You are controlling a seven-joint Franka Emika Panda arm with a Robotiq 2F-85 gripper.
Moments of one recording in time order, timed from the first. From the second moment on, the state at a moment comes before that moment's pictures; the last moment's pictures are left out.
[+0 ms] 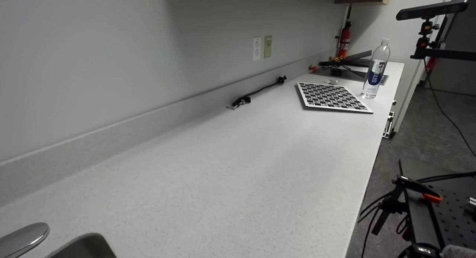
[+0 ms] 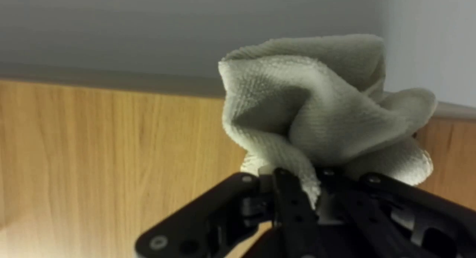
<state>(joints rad) -0.76 -0.57 0.54 -2.63 -0.01 3.56 0.21</state>
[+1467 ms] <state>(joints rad) -0.28 -0.28 0.16 -2.46 -0.12 2.74 0.15</state>
